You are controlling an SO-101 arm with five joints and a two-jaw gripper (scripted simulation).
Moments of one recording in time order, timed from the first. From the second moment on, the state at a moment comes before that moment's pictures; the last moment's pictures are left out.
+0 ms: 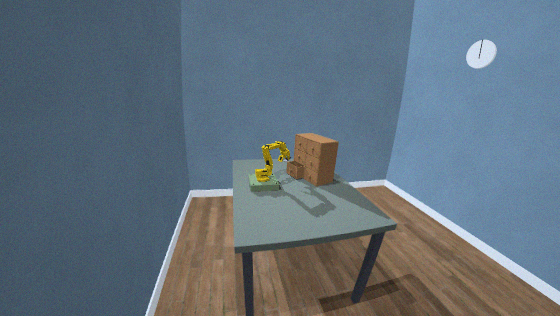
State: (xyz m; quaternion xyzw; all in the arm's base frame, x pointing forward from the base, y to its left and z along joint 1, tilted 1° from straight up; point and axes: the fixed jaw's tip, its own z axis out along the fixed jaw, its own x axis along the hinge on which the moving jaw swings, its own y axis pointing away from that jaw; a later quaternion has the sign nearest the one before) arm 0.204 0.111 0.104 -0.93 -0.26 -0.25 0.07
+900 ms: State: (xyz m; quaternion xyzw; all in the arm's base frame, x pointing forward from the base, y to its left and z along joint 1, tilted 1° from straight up) arm 0.260 0.144 0.093 -0.93 -0.26 -0.26 0.07
